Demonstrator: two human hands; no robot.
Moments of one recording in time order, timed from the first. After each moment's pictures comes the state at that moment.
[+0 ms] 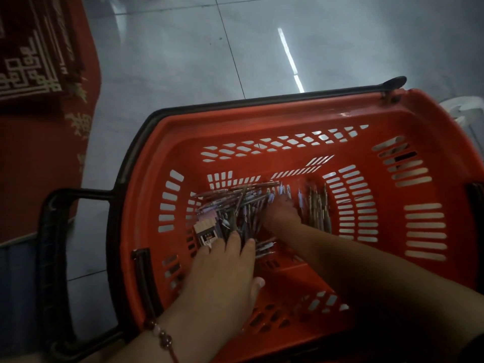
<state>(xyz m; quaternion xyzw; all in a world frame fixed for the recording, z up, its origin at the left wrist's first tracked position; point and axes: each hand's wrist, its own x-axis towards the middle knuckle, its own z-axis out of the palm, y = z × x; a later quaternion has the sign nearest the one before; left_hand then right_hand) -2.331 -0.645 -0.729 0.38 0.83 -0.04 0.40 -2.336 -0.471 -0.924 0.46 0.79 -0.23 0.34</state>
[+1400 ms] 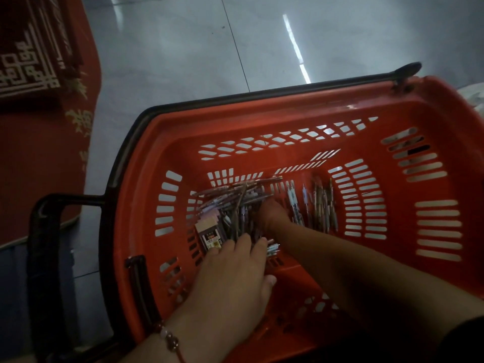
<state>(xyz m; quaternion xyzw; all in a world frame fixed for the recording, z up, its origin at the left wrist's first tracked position) -2.332 -0.639 -0.731 0.37 0.84 0.03 0.40 -2.340 -0.493 -0.941 0.37 0.80 -0.34 0.34</state>
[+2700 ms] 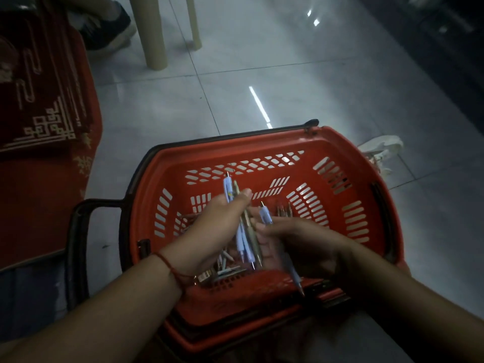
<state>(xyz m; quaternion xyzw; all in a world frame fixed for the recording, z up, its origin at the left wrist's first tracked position) -2.353 -0.617 -0.659 0.00 0.64 0.61 0.48 -2.262 -0.478 -0.664 0.26 0.39 -0.83 0.30</state>
